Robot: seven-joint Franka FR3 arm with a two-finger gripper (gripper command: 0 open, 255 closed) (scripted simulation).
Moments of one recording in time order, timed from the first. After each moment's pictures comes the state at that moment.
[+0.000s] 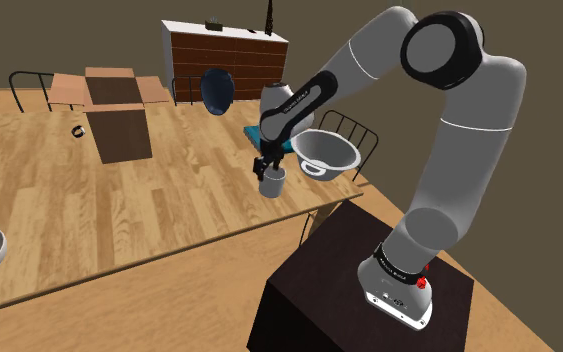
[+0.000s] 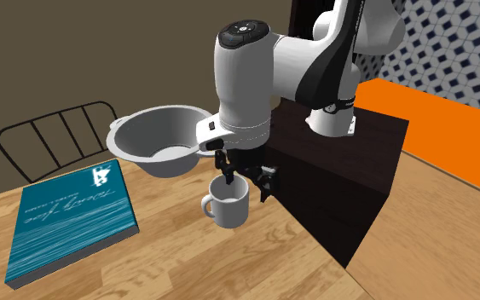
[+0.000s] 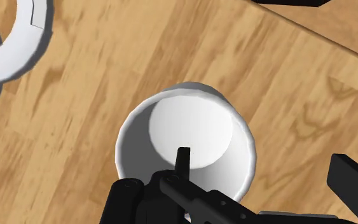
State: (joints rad) arm -0.10 0.29 0.04 -2.26 -0.07 2.46 -0.05
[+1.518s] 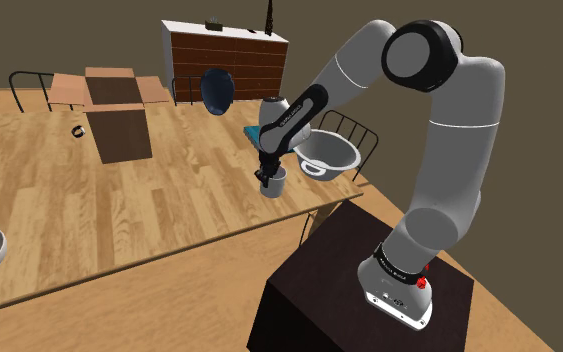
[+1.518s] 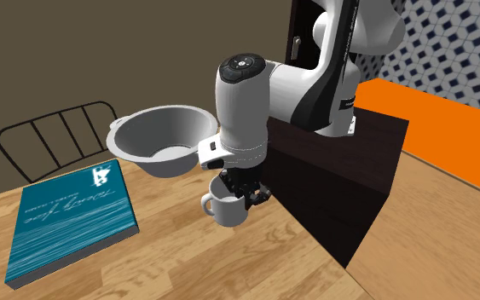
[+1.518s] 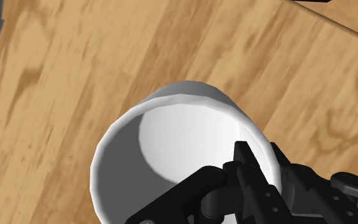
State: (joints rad) arm -0.10 0.39 0.03 -2.26 -0.09 2.56 -0.04
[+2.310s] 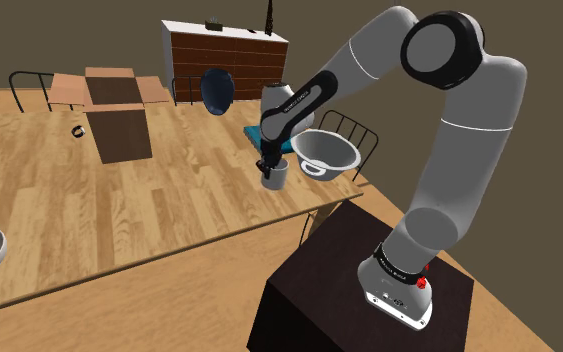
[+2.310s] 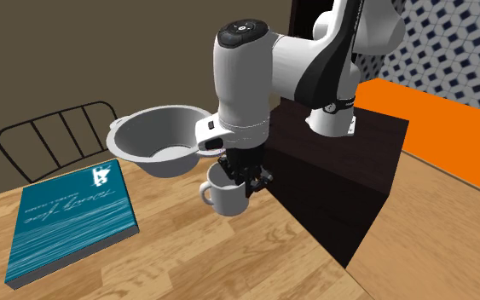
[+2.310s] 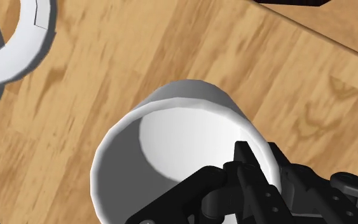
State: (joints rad) arm -0.10 0.29 0.04 -2.27 -0.07 2.46 -0.05
